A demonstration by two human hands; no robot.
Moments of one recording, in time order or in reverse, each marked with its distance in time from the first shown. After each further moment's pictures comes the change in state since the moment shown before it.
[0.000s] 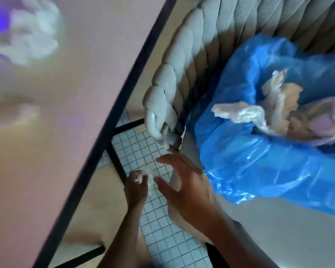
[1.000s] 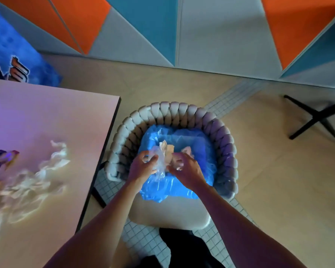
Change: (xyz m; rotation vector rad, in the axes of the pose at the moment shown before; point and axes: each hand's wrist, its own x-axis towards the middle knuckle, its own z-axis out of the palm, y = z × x) left_hand -0.295 0.433 -0.096 -0.284 -0.471 0.168; right_hand -0.046 -0.082 -0.344 -0.034 0.155 0.360
